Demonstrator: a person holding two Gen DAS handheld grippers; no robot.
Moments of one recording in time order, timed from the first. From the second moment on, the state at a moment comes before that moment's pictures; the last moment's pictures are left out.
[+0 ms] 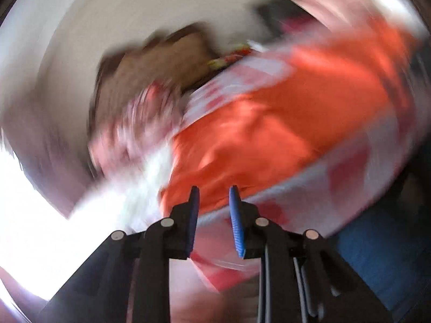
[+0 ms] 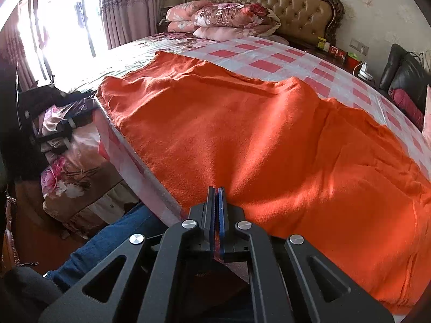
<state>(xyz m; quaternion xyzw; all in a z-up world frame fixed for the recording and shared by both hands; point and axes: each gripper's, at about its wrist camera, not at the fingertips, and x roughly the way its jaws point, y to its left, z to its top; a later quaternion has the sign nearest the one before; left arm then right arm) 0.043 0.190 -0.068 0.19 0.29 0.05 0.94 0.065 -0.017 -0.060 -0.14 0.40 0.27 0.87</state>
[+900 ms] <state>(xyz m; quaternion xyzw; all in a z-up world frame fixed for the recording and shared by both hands) 0.053 0.324 -0.079 -0.22 0.34 0.00 0.92 0.082 -0.037 -0.034 -0.09 0.40 0.24 0.88</state>
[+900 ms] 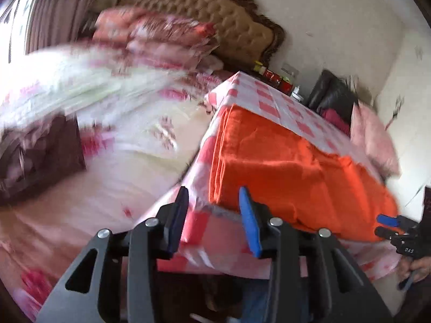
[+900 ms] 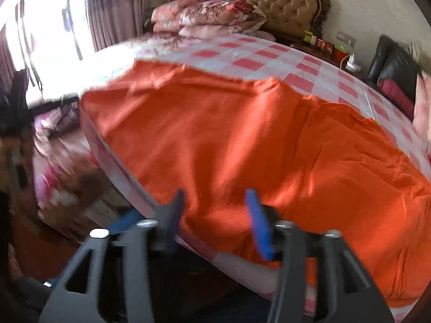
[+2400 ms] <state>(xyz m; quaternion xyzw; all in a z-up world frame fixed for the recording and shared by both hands) 0.154 0.427 -0.133 -0.47 0.35 -0.19 0.79 0.185 0.103 -0.036 -0.15 0.37 0.23 0.89</state>
